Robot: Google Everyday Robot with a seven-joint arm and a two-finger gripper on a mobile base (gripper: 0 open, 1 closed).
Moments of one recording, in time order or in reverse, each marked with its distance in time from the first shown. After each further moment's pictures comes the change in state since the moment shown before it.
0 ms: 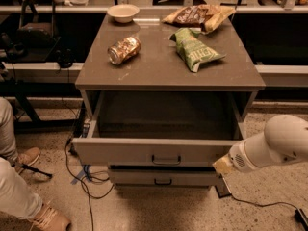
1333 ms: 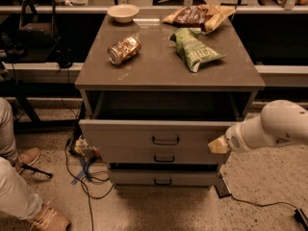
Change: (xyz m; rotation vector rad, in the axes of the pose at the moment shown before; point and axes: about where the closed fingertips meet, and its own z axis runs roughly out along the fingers) arm -0.058 -0.030 0.007 0.002 -0.109 -0.007
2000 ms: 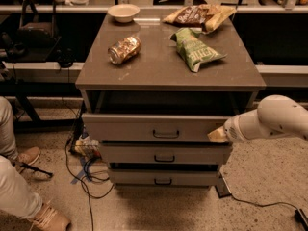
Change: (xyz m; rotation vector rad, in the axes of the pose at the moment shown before) arm -0.027 -0.037 0.022 0.023 -0.052 0.007
